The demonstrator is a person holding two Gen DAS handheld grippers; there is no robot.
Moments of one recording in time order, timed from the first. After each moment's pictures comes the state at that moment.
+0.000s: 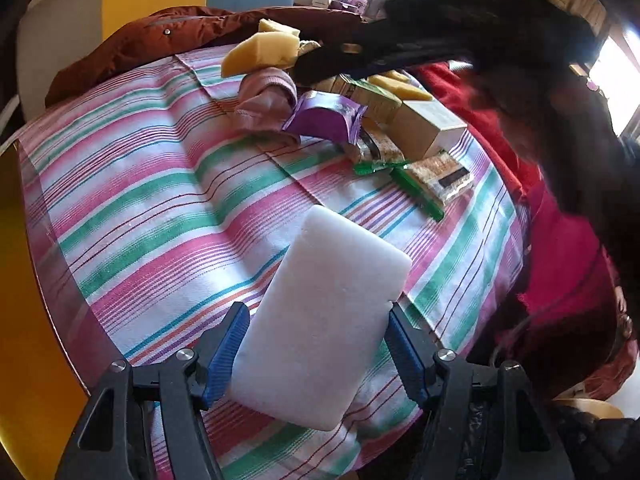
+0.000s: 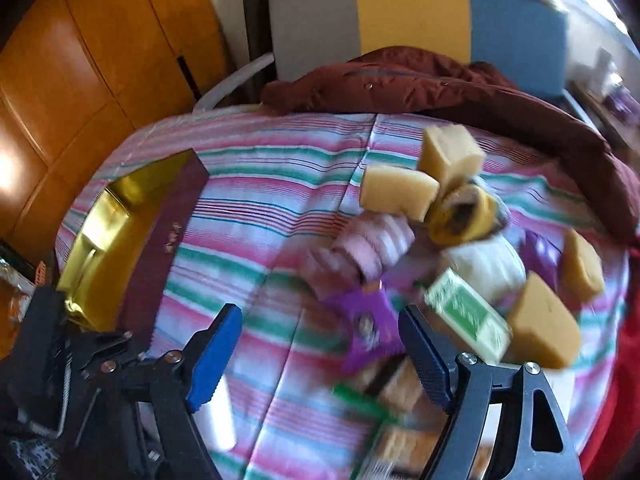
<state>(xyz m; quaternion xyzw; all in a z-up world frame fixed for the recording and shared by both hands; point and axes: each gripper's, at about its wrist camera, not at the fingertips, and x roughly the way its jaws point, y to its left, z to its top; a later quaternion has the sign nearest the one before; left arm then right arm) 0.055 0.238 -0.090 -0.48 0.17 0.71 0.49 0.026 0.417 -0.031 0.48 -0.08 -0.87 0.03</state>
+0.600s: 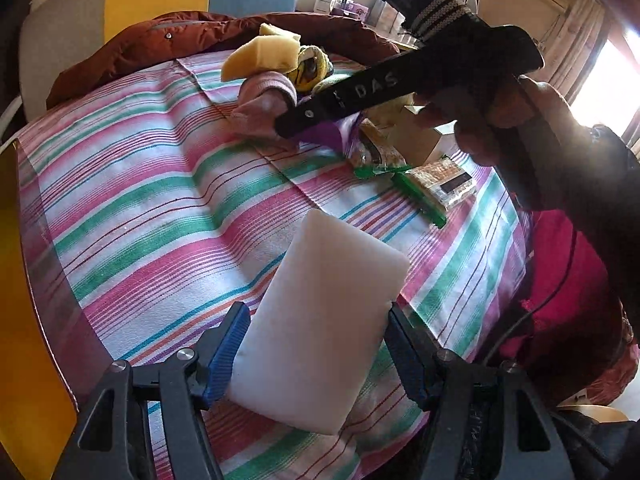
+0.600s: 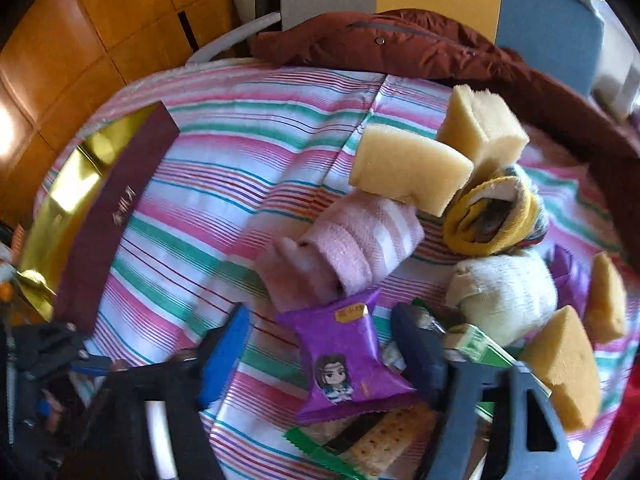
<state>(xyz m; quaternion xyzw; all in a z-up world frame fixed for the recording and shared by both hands) 0.056 0.239 -0.093 -0.47 0.16 0.72 0.49 -0.006 0.420 -0.076 0.53 -0.03 -0.85 0.04</state>
